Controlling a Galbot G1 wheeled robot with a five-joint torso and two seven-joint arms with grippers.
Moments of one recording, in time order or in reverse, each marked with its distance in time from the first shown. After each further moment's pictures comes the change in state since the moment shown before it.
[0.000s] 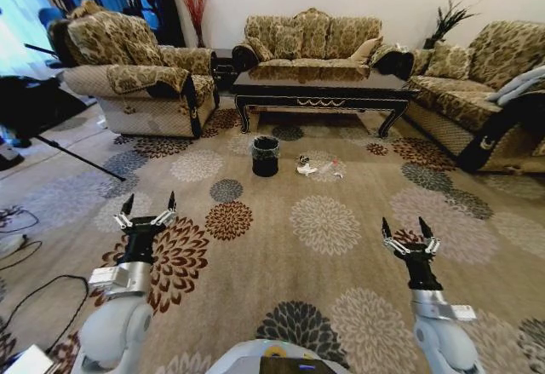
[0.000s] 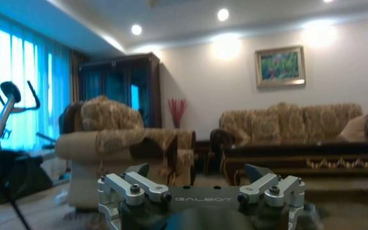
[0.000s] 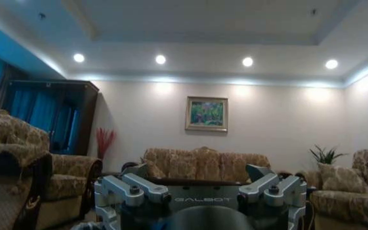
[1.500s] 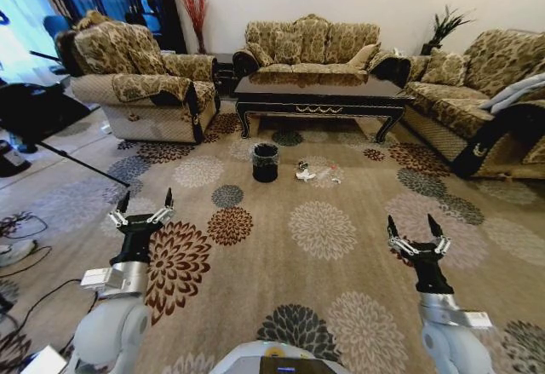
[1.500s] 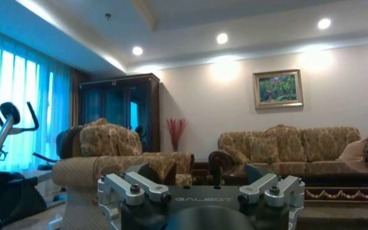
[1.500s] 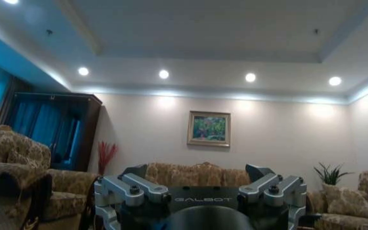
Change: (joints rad) left arm 0.019 0.013 -0.026 -0.089 -0.038 -0.013 -0.006; right arm -0.048 0.002 0.032 0.080 0.009 0.011 -0.005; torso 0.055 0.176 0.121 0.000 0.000
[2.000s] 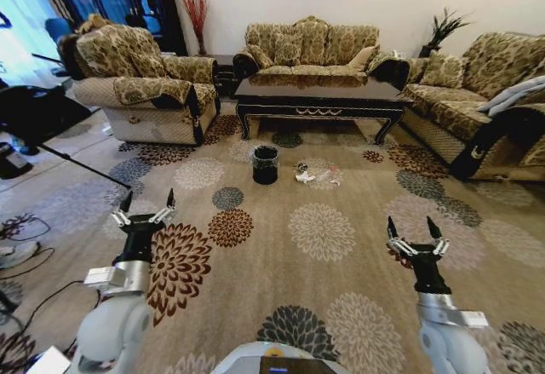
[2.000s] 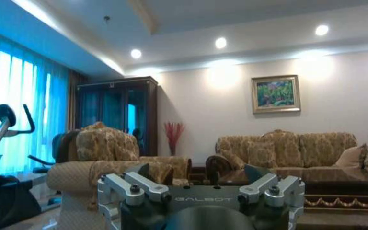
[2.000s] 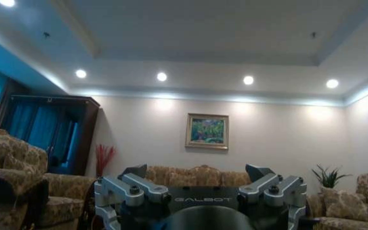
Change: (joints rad) left arm -0.011 0.018 0.002 -0.003 -0.025 0.004 -0.003; right arm -0.004 0.012 0.004 0.015 -0.004 -0.004 0.003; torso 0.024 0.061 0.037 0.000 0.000
